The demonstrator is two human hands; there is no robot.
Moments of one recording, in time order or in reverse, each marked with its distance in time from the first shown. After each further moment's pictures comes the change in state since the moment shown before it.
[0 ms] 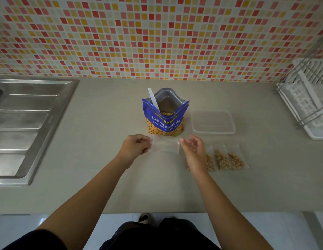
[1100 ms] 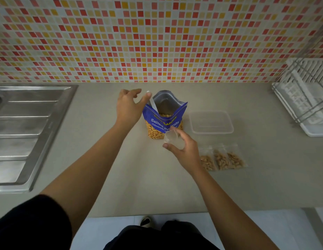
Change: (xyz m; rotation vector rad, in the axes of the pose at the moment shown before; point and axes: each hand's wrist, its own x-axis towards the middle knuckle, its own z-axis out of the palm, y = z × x) left_hand 0.019 0.112 -0.003 0.546 0.412 0.451; right_hand -0.012 -0.030 0.010 -0.328 -0.333 -0.432
